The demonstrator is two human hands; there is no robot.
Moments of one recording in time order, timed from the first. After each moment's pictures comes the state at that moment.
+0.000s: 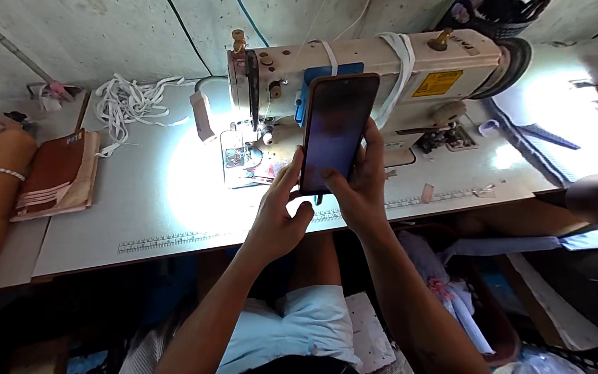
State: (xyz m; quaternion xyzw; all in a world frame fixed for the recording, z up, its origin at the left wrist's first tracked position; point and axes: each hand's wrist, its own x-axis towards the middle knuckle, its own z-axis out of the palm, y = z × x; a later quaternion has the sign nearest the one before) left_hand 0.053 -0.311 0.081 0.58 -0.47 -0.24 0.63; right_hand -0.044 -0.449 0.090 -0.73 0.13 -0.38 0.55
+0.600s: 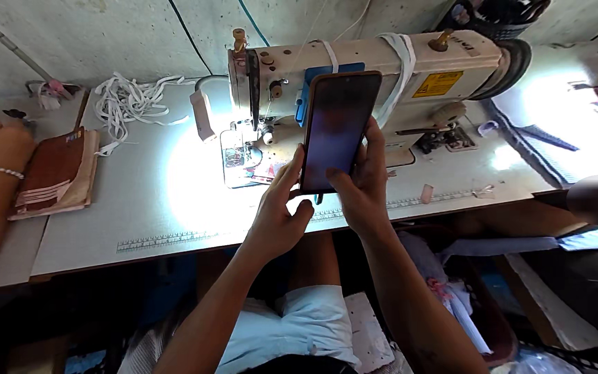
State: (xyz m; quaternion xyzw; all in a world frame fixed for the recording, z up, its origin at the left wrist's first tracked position) left_hand 0.054 -0.312 0.082 0.58 -0.47 -0.24 0.62; right_hand -0.045 -0.450 0.091 -0.73 0.13 -0.38 0.55
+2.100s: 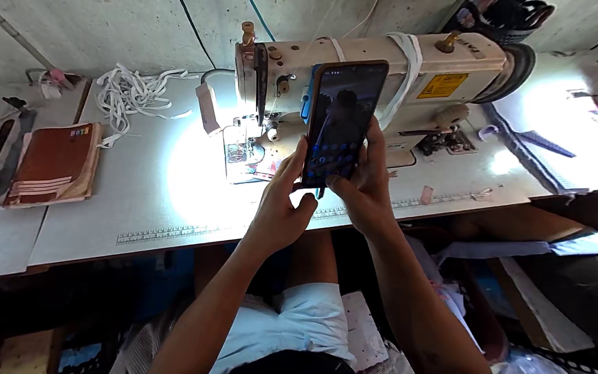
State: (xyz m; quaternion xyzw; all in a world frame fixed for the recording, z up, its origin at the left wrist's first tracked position) left_hand 0.056 -0.313 0.088 0.58 -0.47 -0.22 0.63; right_hand -0.050 -0.453 0.092 -0.75 0.08 -0.34 0.56
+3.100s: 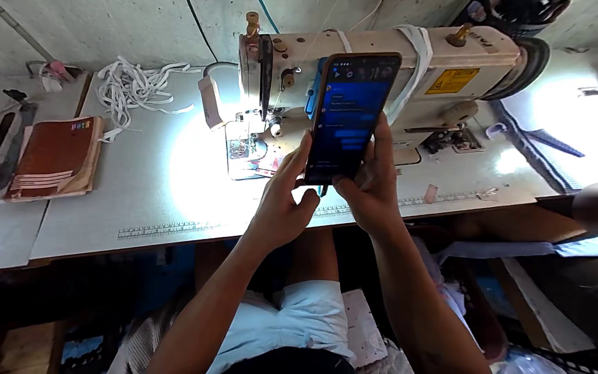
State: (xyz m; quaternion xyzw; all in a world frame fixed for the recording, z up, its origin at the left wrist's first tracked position) left_hand 0.057 -0.311 0.089 0.57 -0.48 -0.22 0.63; right_hand -0.052 -0.455 0.090 -0.75 0.06 -0.34 0.56
